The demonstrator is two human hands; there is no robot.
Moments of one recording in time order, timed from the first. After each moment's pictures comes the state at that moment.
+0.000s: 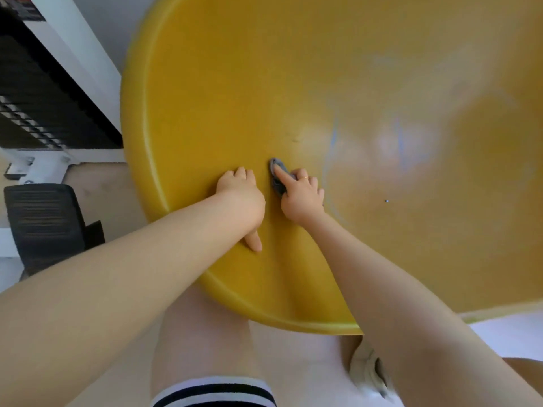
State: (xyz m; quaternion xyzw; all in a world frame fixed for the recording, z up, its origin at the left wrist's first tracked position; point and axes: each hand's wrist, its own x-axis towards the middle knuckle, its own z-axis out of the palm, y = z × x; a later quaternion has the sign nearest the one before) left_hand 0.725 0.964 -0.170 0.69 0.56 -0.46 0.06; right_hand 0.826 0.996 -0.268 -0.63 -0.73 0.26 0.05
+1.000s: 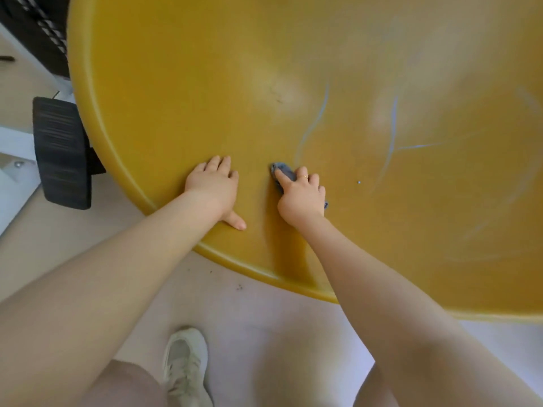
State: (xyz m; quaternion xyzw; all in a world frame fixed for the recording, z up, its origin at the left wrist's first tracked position) left_hand 0.805 0.898 -0.212 0.58 0.73 -0.34 0.15; right_hand 0.933 0.952 -0.291 -0.55 -0.81 0.20 -0.02
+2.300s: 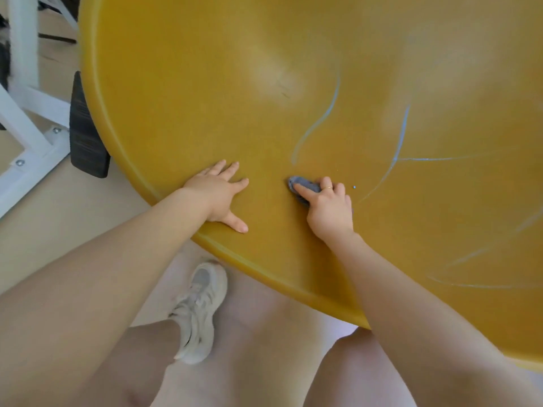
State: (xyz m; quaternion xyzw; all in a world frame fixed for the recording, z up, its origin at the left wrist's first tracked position) left_hand 0.843 0.882 -0.233 0.55 0.75 -0.29 0.22; right_hand 1.022 0.976 -0.316 -0.44 -0.88 0.14 0.01
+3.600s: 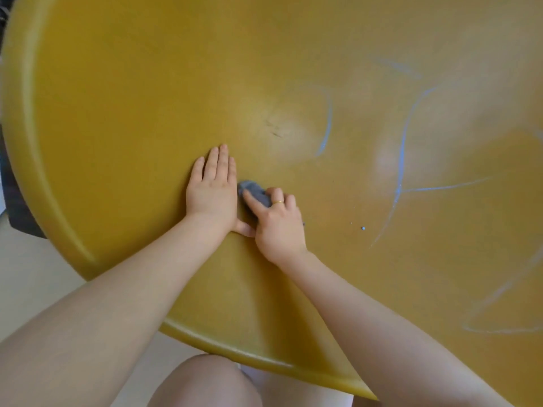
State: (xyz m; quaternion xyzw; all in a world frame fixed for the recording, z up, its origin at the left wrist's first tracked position) left_hand 0.789 0.968 -0.245 0.56 0.79 -0.24 0.04; right_hand 0.902 0.987 -0.301 -0.43 -0.88 0.19 0.08
